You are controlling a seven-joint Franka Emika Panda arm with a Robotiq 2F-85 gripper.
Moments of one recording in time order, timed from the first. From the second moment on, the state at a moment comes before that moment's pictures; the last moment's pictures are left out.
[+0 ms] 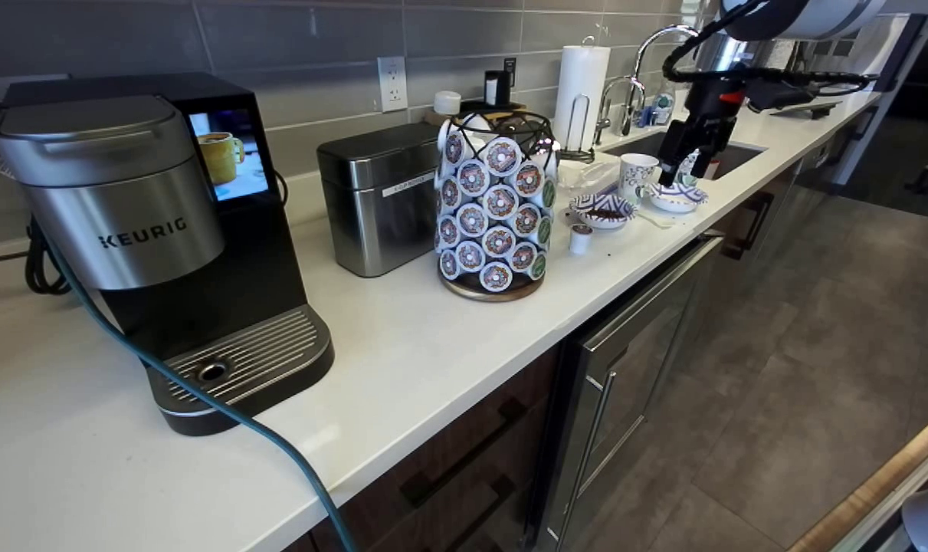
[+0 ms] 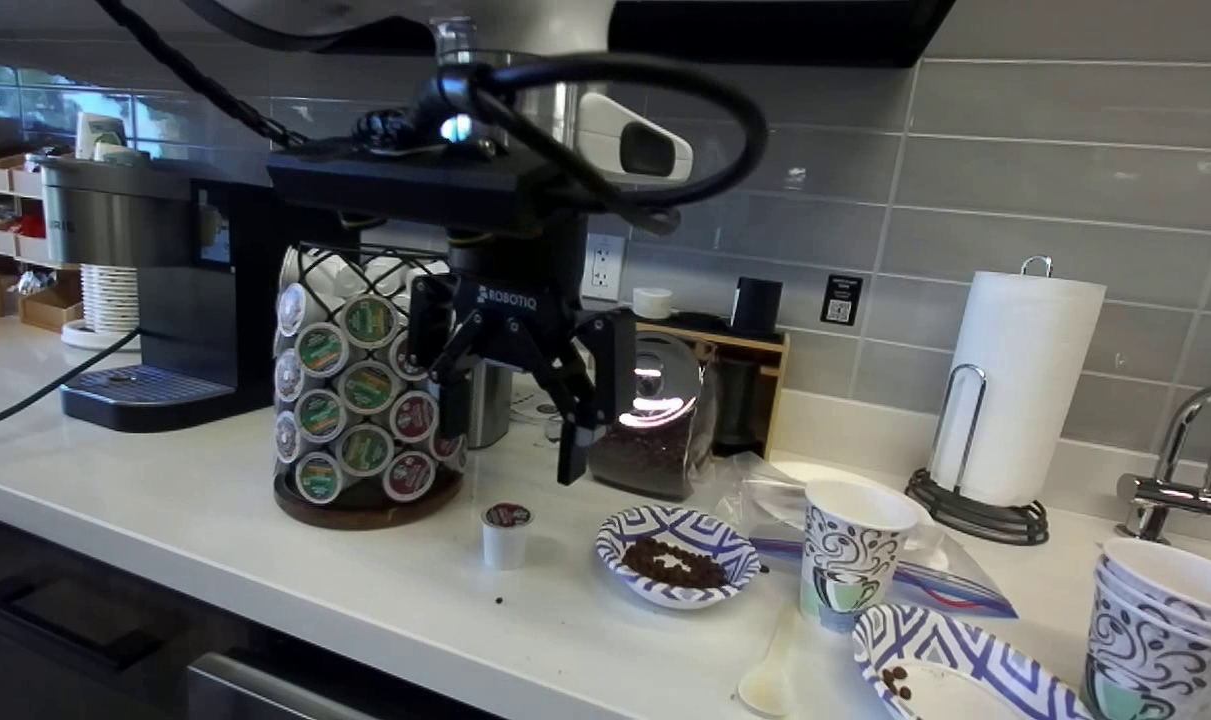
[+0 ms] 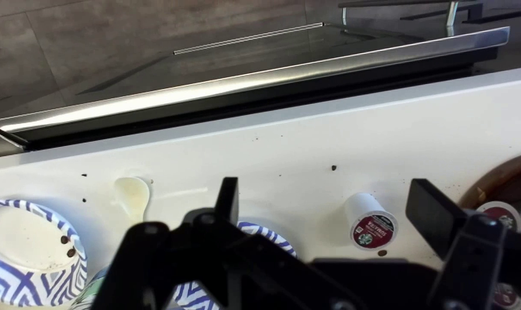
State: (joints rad) arm -0.01 -0.13 -0.12 -2.34 0.00 2.30 -0.23
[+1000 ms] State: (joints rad) arm -0.01 0.11 -0.04 -2.21 0.01 2.37 -0.19
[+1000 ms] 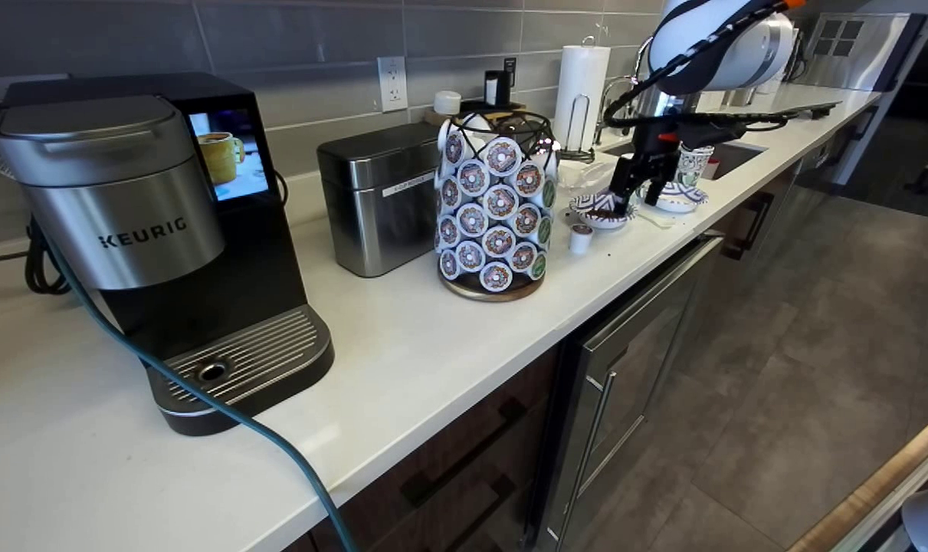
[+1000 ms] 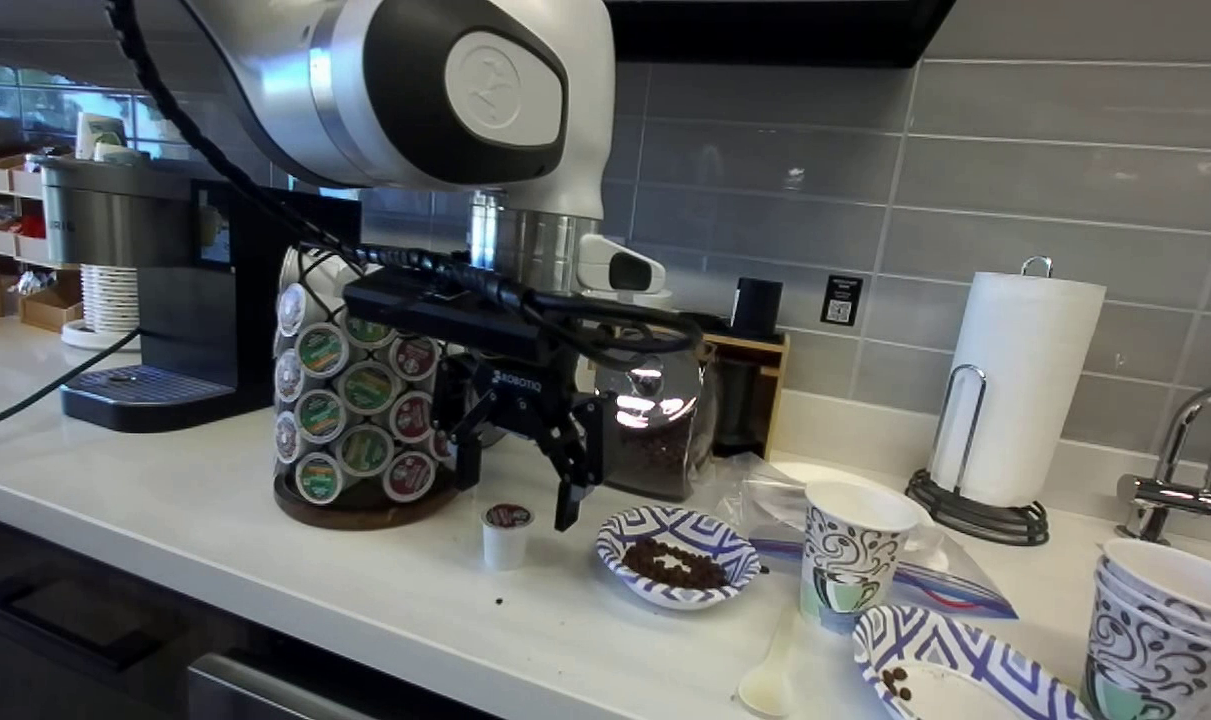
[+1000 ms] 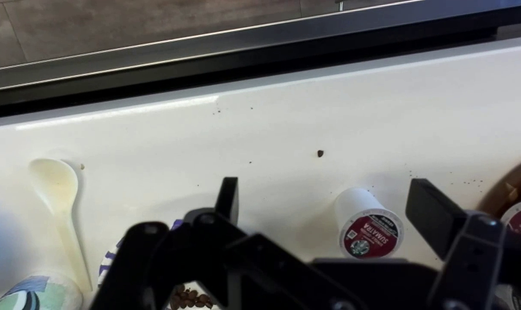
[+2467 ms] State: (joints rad) arm -0.08 0.23 0.09 -2.20 0.25 2.57 -0.72
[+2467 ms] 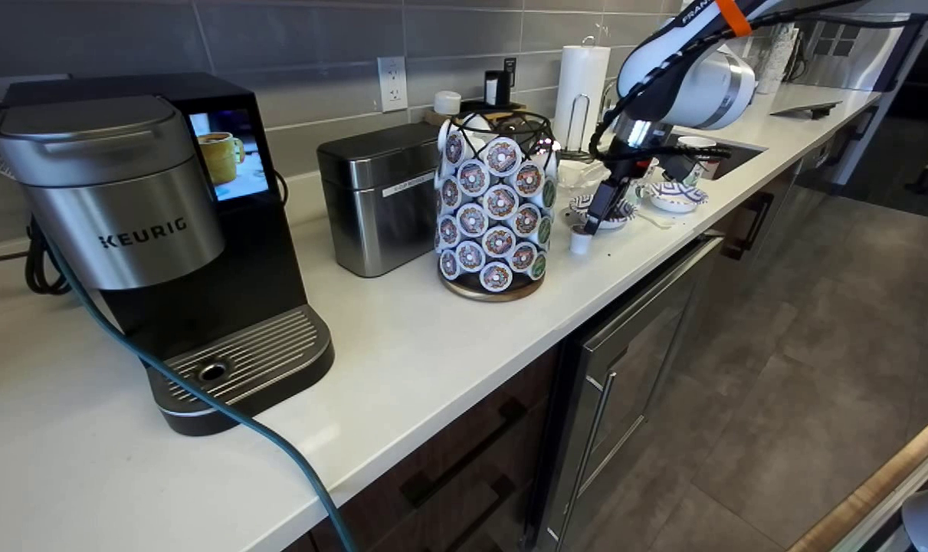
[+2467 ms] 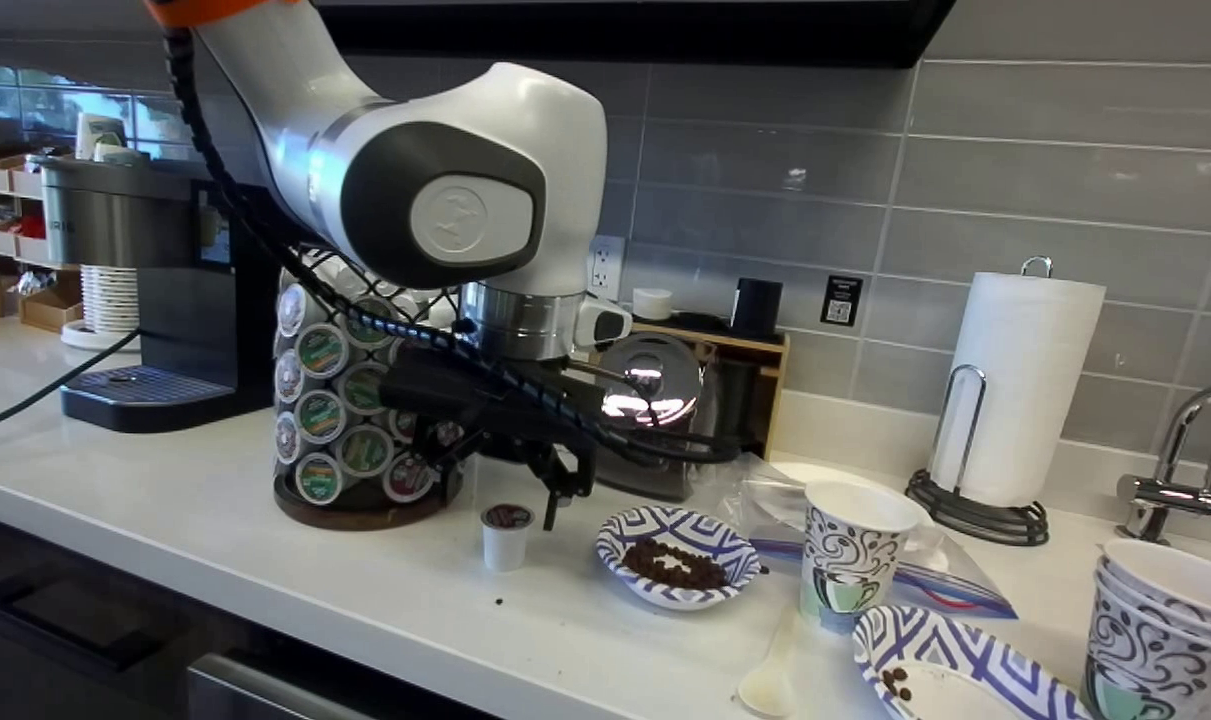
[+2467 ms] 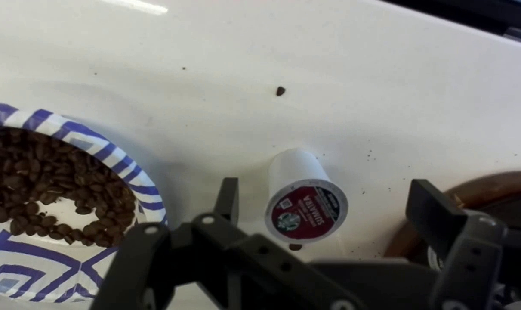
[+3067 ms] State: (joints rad) arm -0.12 0.29 0.13 -2.17 0.33 2.62 -0.80
